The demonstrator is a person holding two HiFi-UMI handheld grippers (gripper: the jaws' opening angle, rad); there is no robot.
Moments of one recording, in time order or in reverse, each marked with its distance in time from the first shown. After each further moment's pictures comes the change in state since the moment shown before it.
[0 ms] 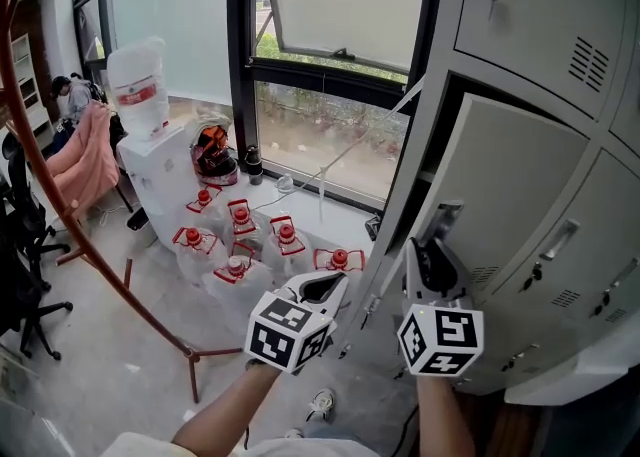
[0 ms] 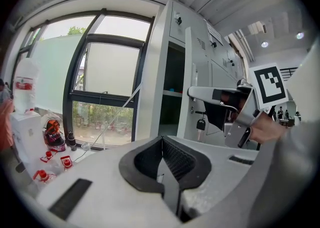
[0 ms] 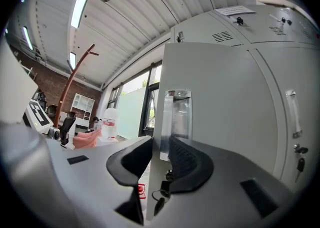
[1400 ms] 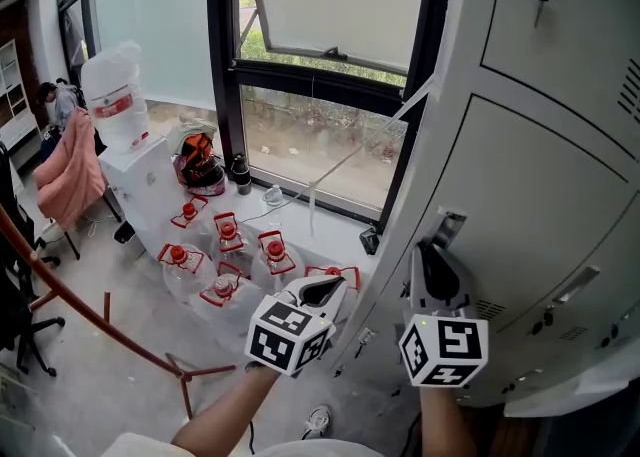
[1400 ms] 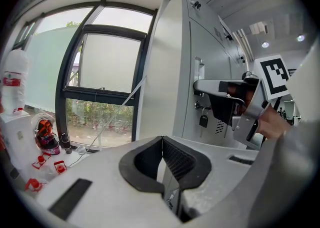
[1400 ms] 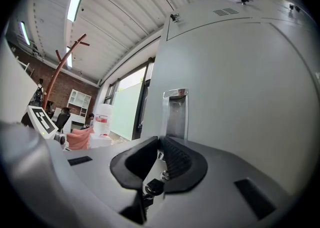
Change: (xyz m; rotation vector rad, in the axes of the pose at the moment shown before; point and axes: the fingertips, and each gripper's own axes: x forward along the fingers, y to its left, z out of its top) left arm 0.094 0.062 0.016 -0.005 0.032 -0.031; right arm 0.091 -0.039 -0.009 -0.016 0.029 -0.027
